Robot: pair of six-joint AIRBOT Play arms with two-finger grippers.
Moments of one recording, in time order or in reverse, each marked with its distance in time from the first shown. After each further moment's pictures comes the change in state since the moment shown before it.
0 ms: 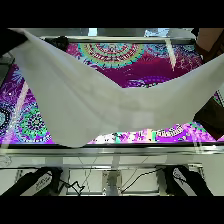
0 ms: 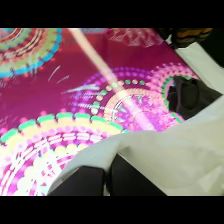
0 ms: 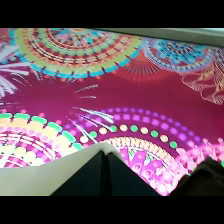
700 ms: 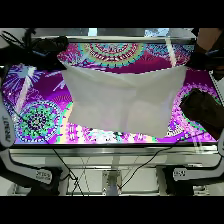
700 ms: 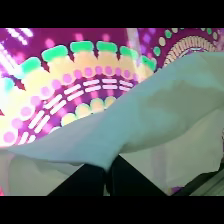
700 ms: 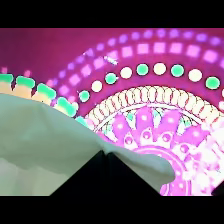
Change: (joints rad) left arm -0.003 -0.592 -0.164 0.073 0.170 0.088; right arm 0.036 -0.660 -0.001 0.043 -0.153 0.021
